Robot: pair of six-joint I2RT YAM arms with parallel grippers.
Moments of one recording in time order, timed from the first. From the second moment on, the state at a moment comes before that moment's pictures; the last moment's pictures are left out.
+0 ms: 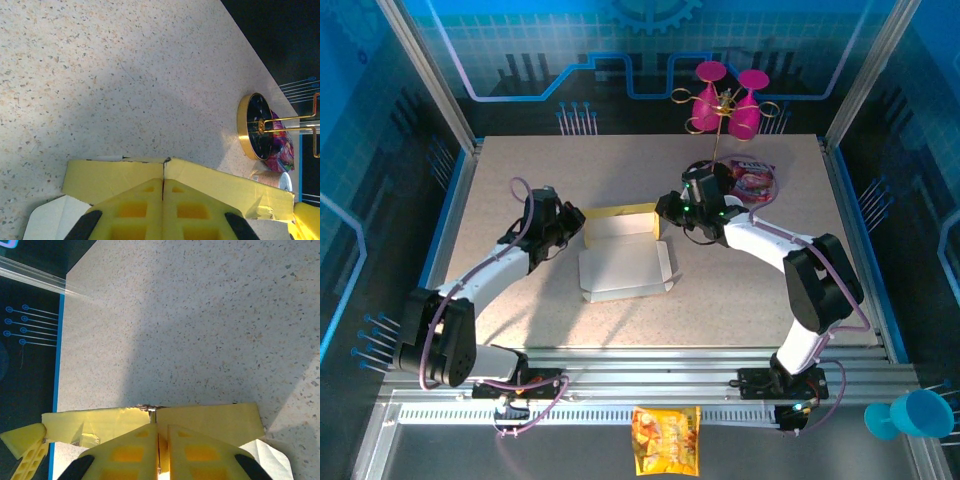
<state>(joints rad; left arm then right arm) -0.21 1.37 0.78 -0.05 0.11 -0.94 0.49 1.73 1.13 -0.04 -0.23 0.87</state>
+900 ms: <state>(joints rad) -0.22 1.31 0.72 -0.05 0.10 -0.95 0.44 1.48 0.93 -0.16 -0.25 0.85</state>
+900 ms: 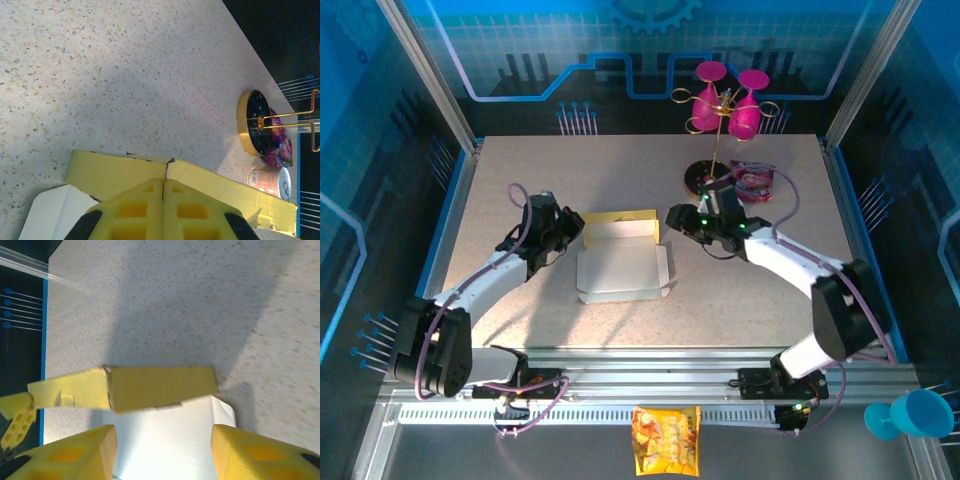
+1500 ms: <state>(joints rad) -0.23 1.31 0.74 -0.08 0.09 -0.95 0.57 1.52 0.52 0.13 -0.33 1.21</state>
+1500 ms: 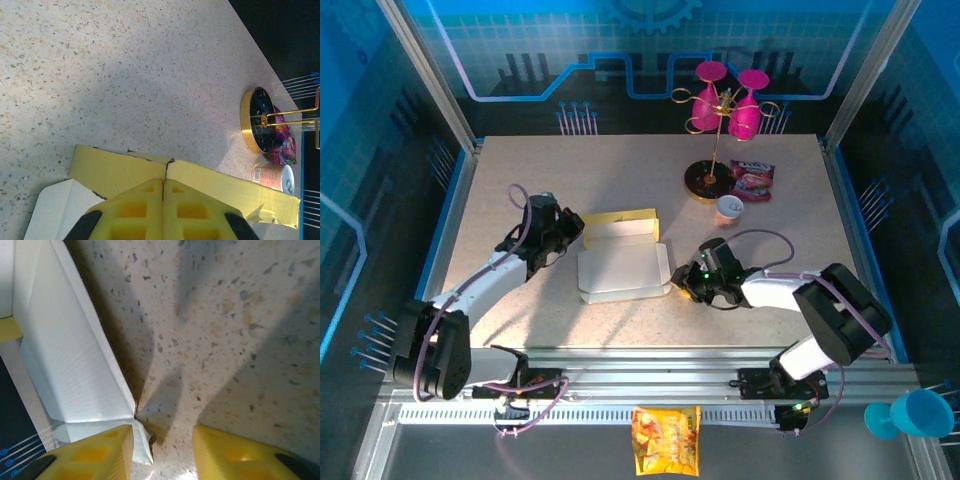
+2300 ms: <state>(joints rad) -0.23 1.31 0.76 -0.13 0.09 -0.95 0.69 1.57 0.64 -0.03 -0.29 1.29</state>
